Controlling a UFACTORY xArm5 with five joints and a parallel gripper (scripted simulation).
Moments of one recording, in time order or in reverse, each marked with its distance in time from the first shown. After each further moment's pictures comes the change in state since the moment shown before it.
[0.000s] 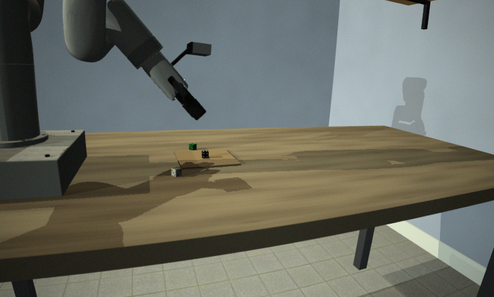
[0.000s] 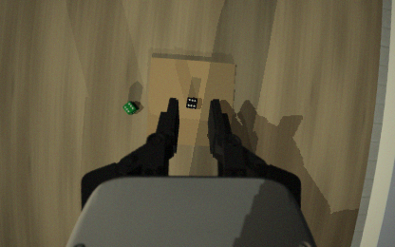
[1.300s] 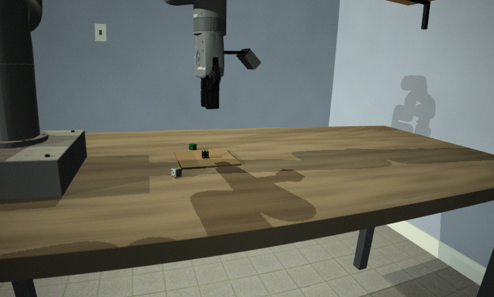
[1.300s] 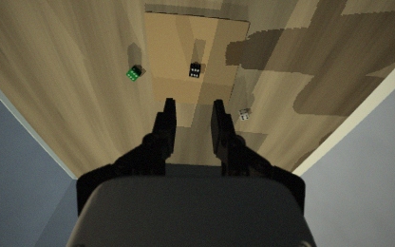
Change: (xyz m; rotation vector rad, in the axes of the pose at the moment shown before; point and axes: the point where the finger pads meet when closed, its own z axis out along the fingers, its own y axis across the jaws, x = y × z) arm 0.043 -0.002 0.009 0.007 -0.698 0.003
